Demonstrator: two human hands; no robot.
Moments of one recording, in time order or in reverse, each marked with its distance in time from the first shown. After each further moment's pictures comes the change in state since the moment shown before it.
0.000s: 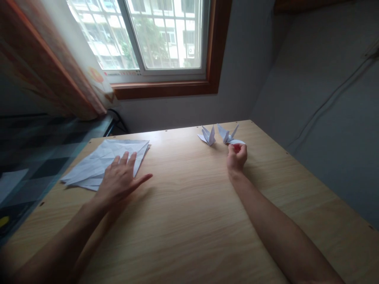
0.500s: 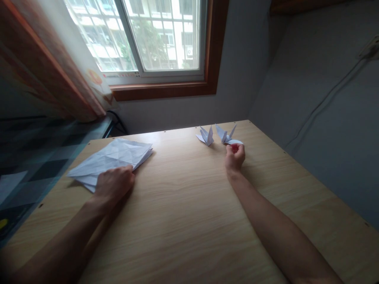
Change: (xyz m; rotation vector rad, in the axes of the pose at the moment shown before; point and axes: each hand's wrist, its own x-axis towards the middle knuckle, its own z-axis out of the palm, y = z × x) left_hand 0.002 -0.001 -0.017 0.187 -0.180 -0.037; right_hand 0.000 0.002 0.000 -0.027 0.011 -0.003
